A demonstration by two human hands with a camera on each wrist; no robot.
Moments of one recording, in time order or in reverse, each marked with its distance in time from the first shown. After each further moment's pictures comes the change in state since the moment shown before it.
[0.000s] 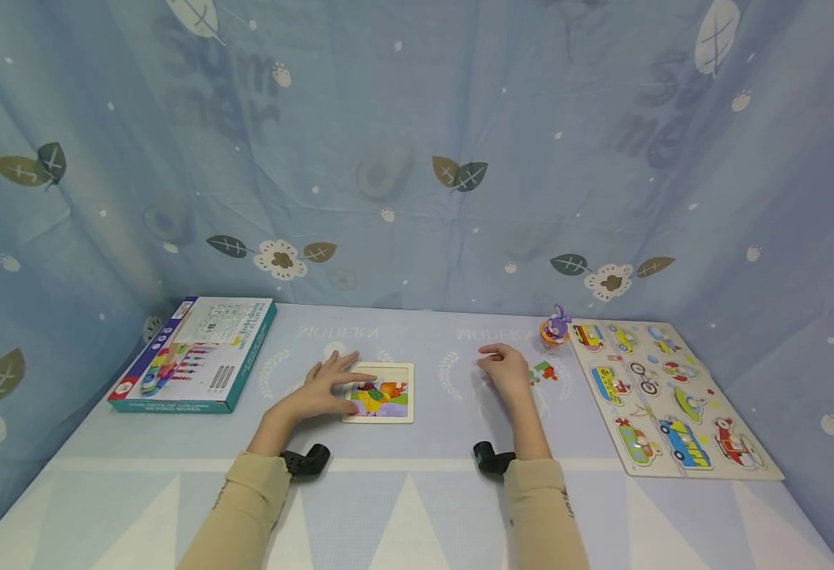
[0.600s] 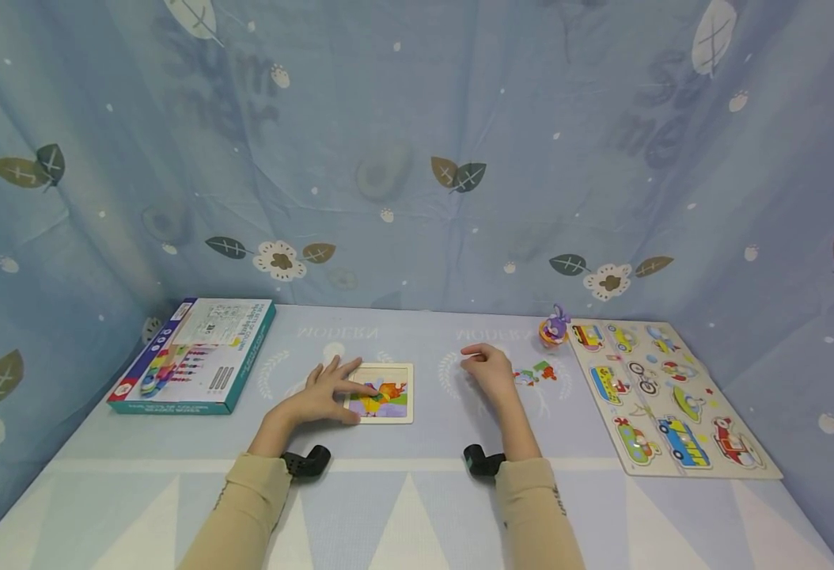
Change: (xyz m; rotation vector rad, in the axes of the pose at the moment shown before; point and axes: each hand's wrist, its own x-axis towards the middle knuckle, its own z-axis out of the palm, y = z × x) left_hand -0.003 0.002 -0.001 -0.007 -0.081 0.015; right_hand -0.004 -0.008 0.019 0.029 -0.051 -0.066
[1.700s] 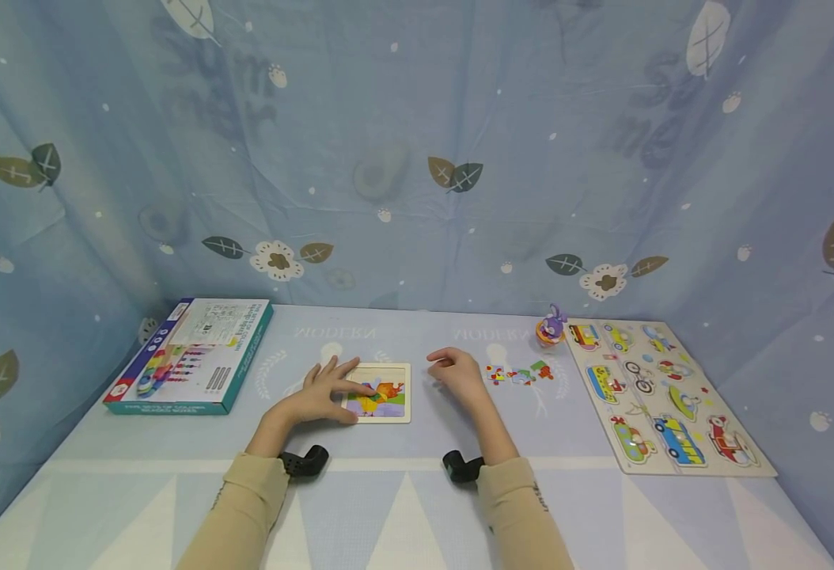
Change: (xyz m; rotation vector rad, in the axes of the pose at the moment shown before) left_hand 0.001 -0.002 0.002 0.014 0.015 0.007; right_hand -0.010 -0.016 0.035 -0.012 -0.098 -0.027
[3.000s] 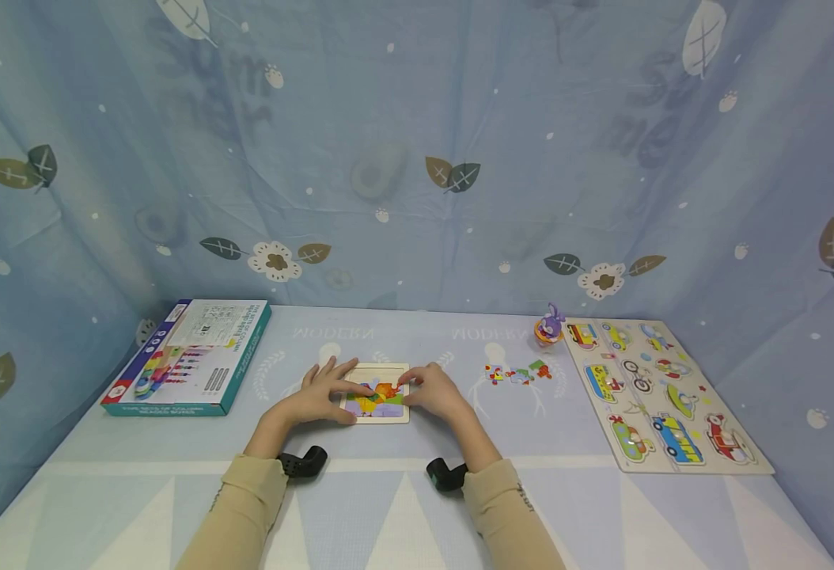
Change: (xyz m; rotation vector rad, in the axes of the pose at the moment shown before) left_hand 0.001 -0.002 0.001 0.007 -0.004 -0.016; right_hand -0.004 0.000 0.032 -0.376 -0.211 -0.124
